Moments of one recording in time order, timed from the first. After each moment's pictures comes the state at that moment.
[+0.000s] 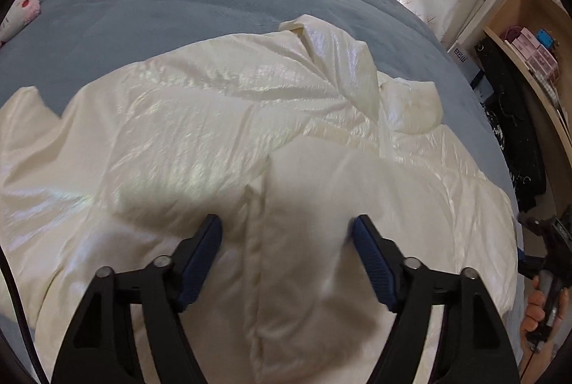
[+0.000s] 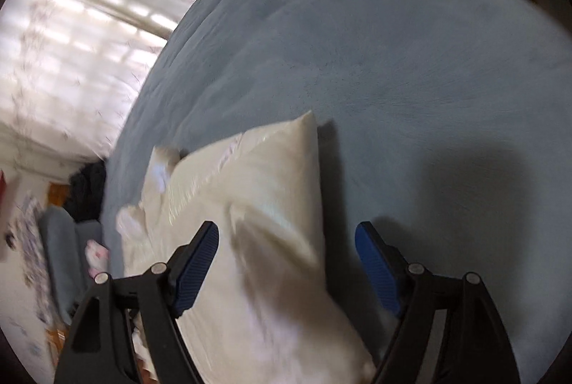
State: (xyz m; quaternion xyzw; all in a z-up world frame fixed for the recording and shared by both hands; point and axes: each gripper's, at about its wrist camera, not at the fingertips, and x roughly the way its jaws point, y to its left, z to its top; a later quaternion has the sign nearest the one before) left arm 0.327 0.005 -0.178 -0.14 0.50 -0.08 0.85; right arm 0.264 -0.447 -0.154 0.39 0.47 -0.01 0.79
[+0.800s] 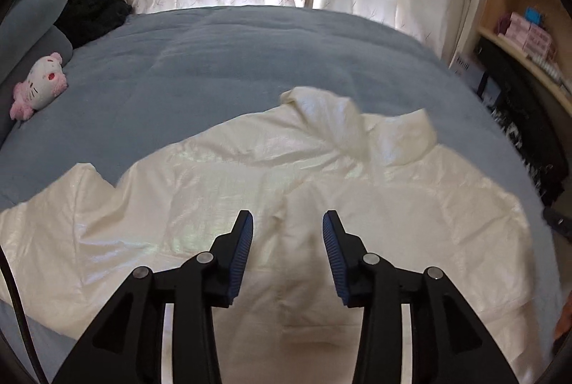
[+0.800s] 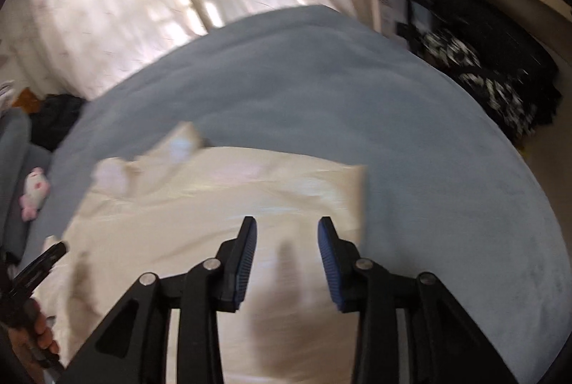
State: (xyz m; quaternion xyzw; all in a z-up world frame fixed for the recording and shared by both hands) left arm 0.293 -0.011 -0.114 -0.06 0.42 -0.04 0.90; right arm 0.231 -0.340 -0.074 0.13 0.41 -0.04 0.90
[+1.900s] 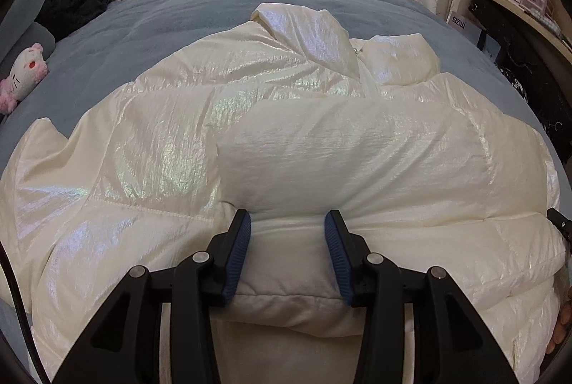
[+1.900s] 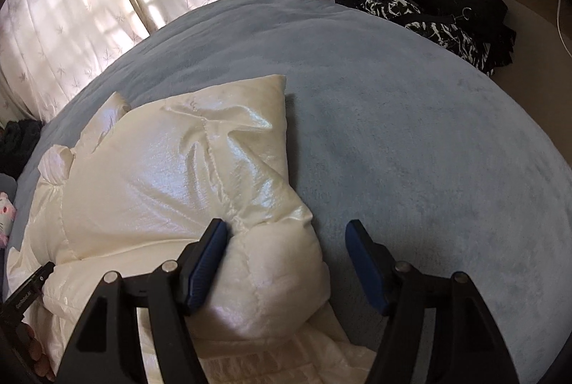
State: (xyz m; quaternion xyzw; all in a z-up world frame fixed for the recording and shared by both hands) left arm 0.284 -0.047 -0.191 -0.01 0.46 -0.05 0.89; right arm 0.194 -0.371 -0.160 0.18 0.41 -0.14 0.88
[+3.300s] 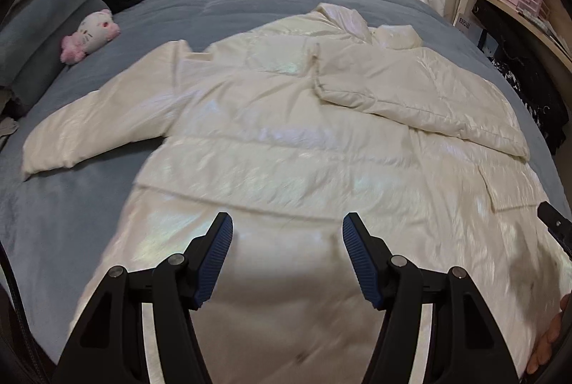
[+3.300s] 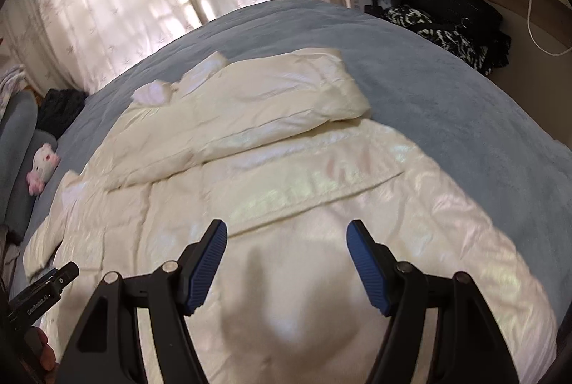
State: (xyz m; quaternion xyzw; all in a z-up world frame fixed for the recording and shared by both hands) left arm 0.077 0.036 -0.132 -0.02 0.47 -0.01 0.88; right arm 0.031 -0.253 -0.110 0.15 0.41 -0.08 0.90
